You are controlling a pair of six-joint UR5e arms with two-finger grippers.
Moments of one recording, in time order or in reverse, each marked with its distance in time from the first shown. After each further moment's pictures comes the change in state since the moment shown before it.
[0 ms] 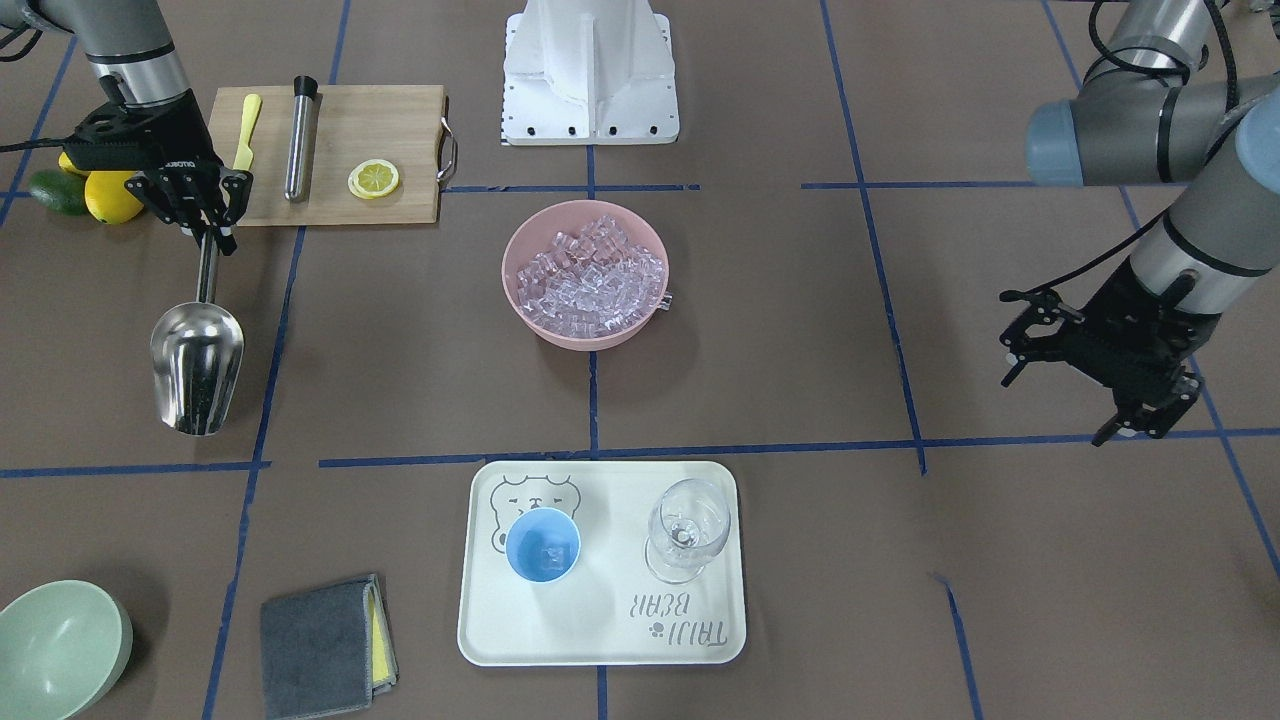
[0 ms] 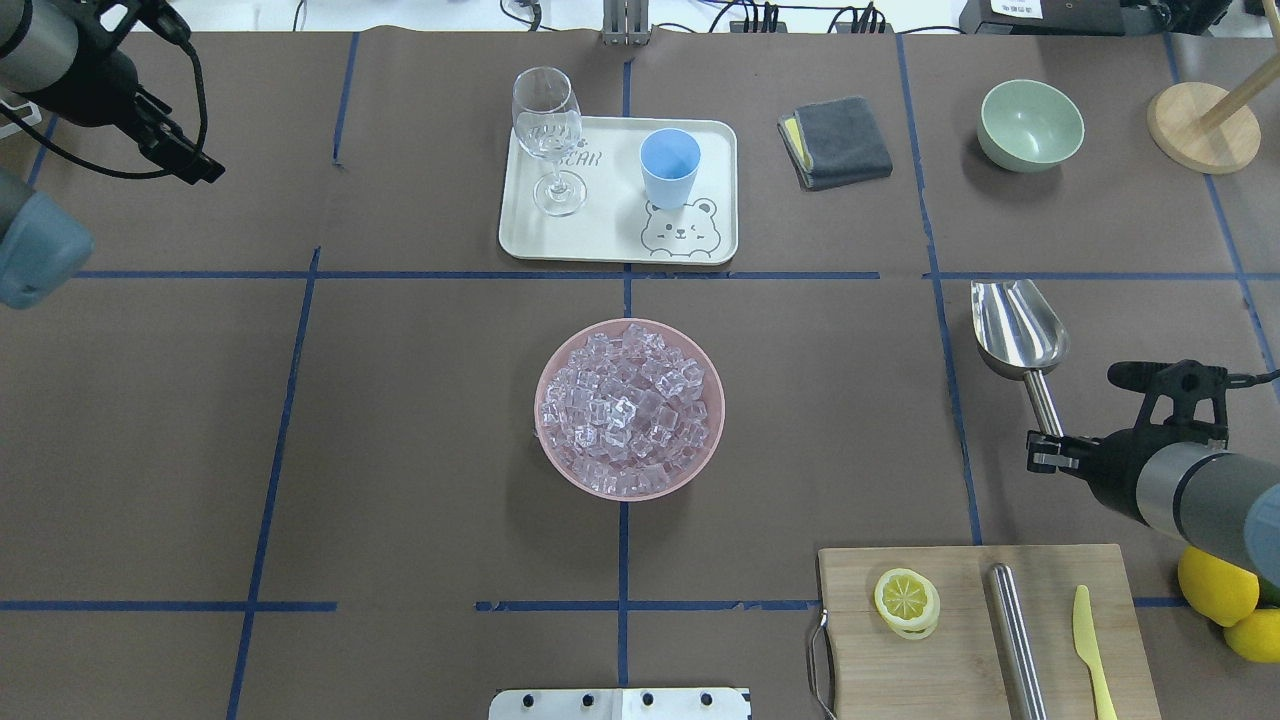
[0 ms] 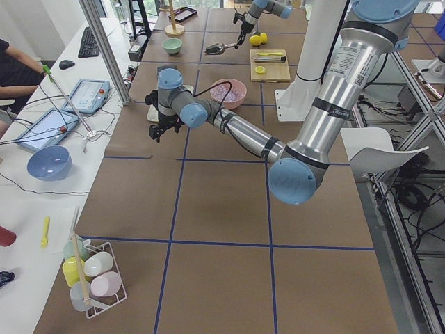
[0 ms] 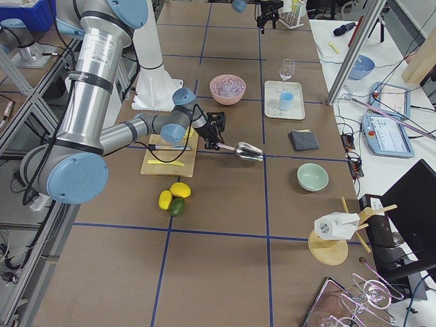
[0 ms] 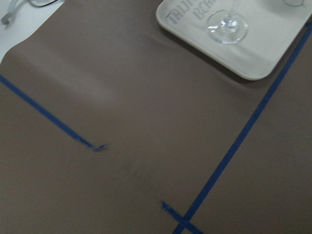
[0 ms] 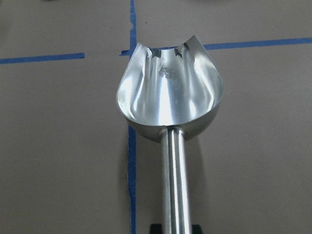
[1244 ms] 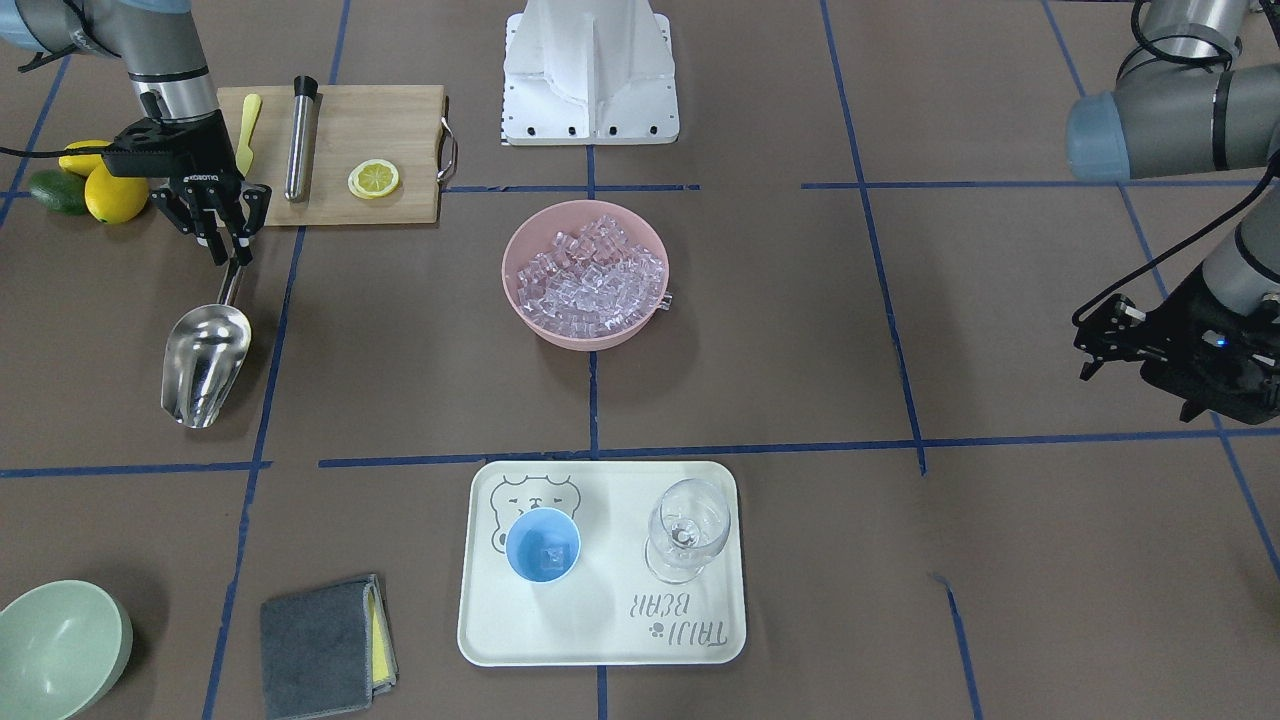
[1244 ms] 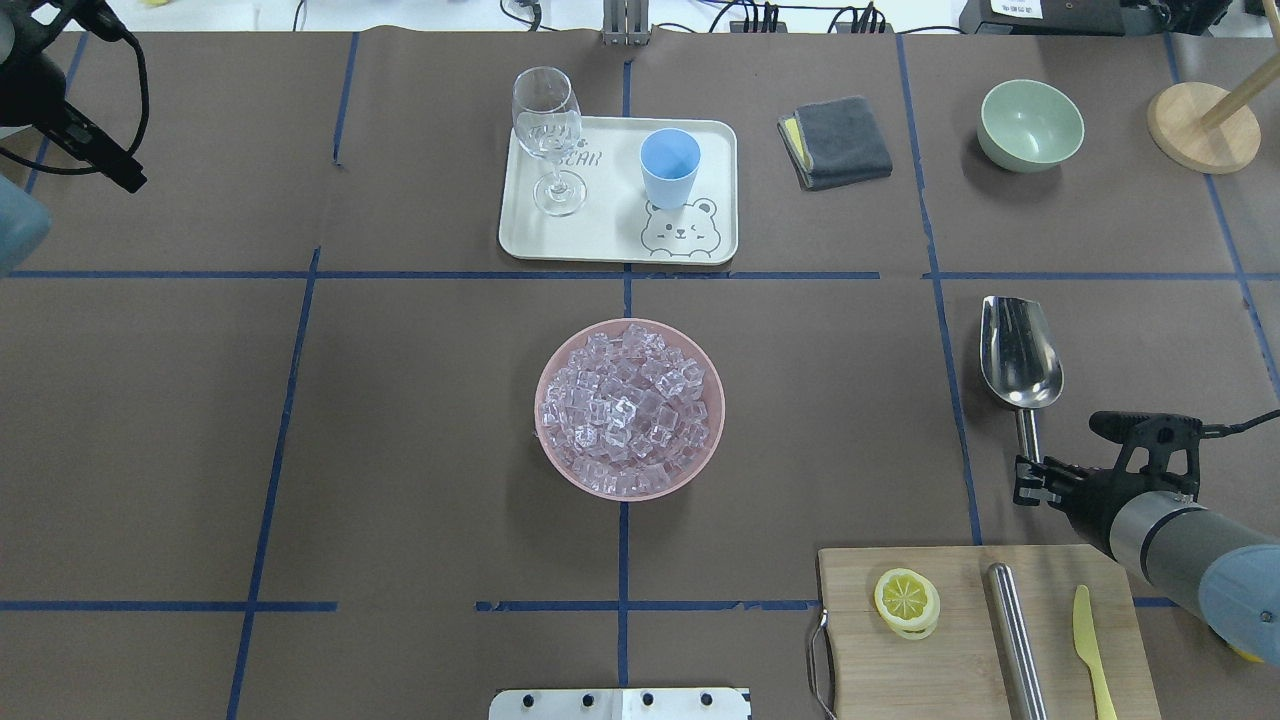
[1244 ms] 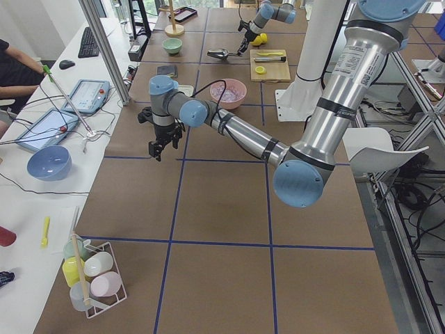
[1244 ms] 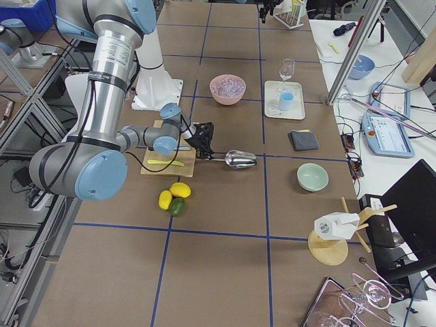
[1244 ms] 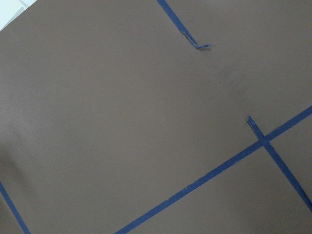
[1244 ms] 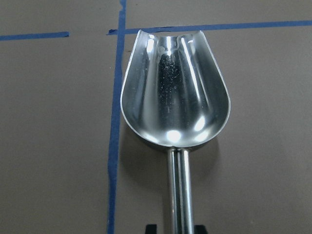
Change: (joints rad) left arm -0.044 0.012 -0.005 0.227 0.015 0.000; right arm -0.118 -0.011 -0.099 0.082 -0.155 0.070
